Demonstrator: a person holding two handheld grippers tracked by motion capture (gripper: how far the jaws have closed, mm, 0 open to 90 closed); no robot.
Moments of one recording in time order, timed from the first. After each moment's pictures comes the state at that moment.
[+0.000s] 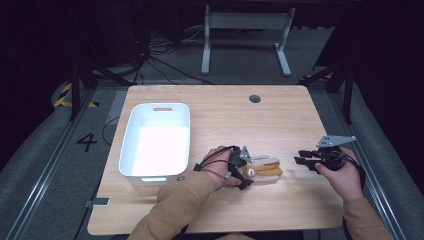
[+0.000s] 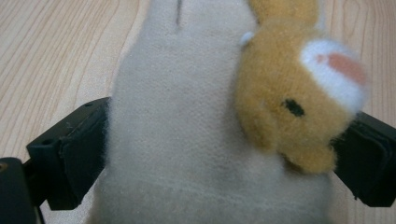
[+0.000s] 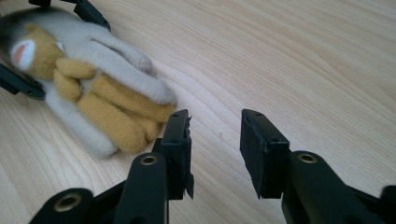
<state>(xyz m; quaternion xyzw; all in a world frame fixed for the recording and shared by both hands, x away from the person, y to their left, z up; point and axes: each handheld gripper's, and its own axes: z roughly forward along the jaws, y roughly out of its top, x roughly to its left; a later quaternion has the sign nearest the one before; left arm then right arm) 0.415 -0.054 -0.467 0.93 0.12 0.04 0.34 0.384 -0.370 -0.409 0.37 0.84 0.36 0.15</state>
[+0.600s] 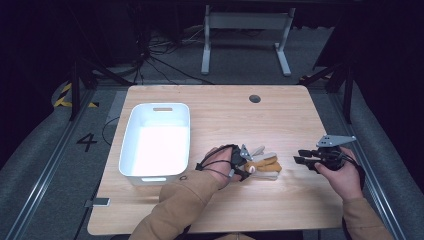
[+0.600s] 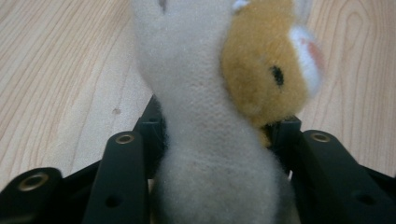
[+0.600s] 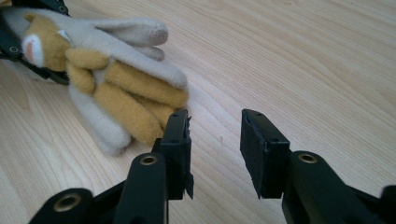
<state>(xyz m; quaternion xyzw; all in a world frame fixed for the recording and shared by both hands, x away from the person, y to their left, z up) 0.410 -0.054 -0.455 0.93 0.16 0.05 0.32 0.384 -0.369 -0.408 0.37 0.84 0.37 0.15</state>
